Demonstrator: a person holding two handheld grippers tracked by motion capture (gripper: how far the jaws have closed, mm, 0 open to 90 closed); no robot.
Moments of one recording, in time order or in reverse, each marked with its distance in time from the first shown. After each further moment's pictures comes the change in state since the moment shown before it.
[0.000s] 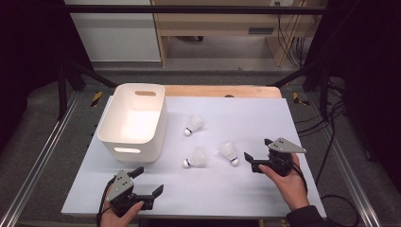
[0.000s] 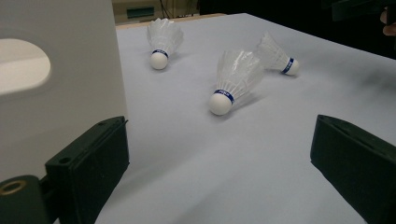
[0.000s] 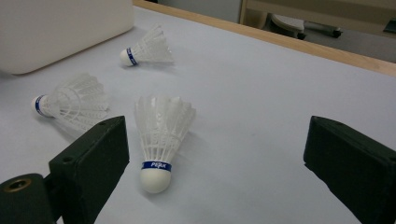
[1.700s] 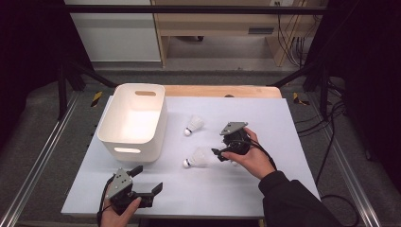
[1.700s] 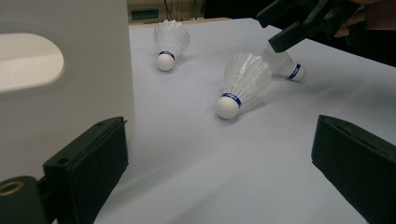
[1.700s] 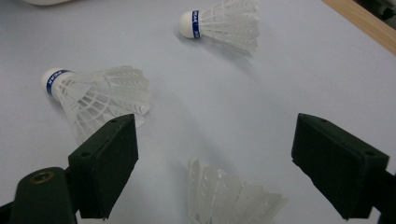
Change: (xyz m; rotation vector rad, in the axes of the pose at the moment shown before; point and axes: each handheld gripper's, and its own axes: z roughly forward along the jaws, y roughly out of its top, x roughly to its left) left arm 0.007 -0.002 0.002 -0.020 0.013 -0.037; right arm 0.049 0.053 0.101 0.291 0.177 -0.287
